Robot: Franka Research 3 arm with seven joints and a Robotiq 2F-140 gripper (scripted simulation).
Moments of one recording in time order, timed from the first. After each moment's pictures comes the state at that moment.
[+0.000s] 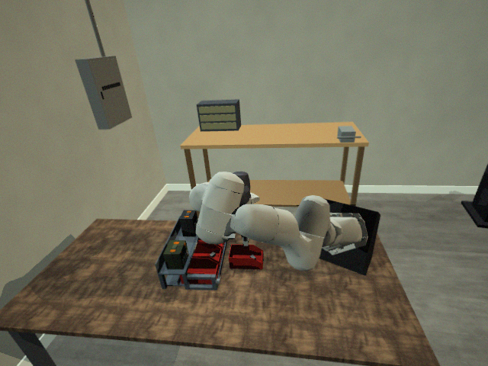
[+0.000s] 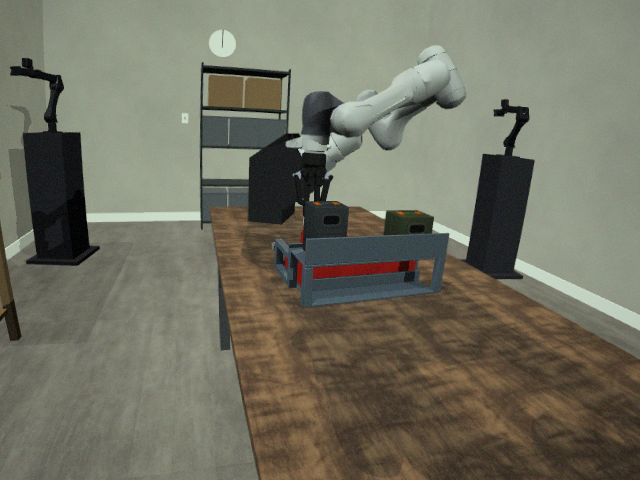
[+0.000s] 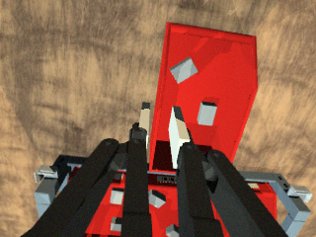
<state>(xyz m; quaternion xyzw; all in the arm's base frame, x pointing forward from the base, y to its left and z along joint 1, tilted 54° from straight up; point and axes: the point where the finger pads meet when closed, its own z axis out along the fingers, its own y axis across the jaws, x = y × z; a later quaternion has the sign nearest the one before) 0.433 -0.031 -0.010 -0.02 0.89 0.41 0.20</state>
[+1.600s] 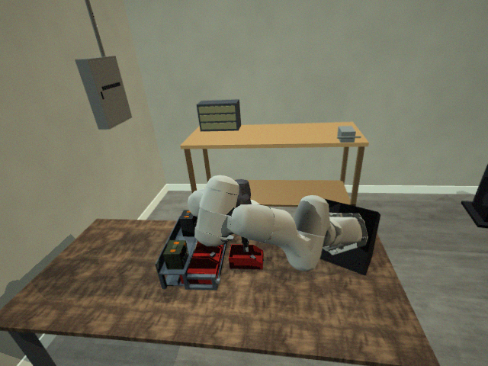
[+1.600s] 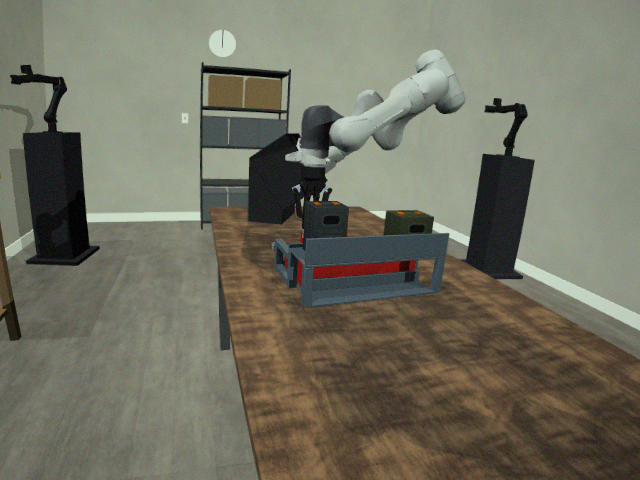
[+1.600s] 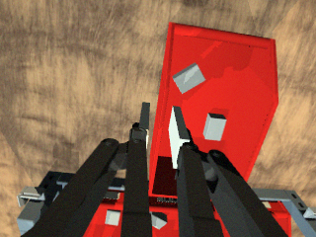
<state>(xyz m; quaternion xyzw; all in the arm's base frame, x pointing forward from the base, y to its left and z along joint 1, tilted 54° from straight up) 0.447 -0.001 -0.034 -0.02 0.89 0.41 0.20</state>
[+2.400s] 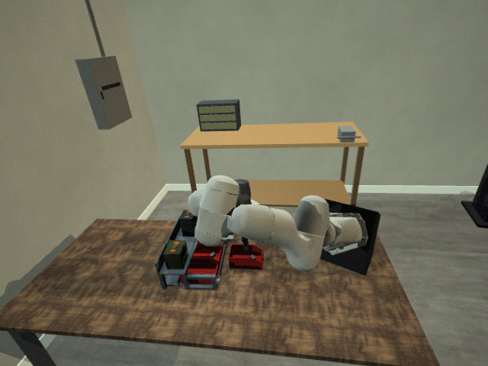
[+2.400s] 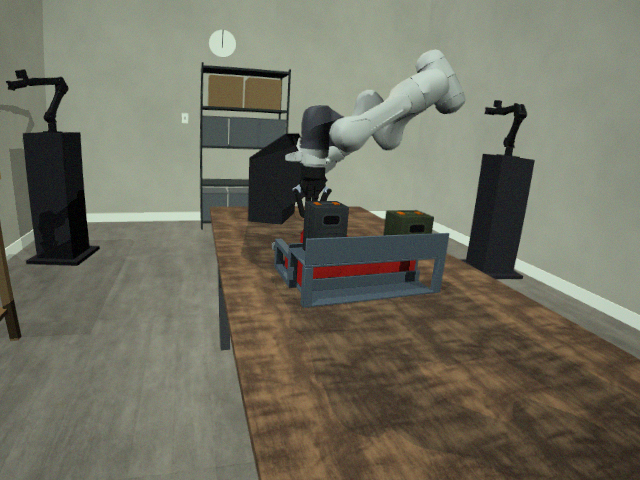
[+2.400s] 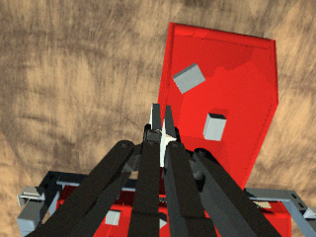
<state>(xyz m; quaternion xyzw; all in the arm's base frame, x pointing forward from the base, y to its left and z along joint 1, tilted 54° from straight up) 0.447 -0.001 -0.034 -0.02 0.89 0.41 0.20</state>
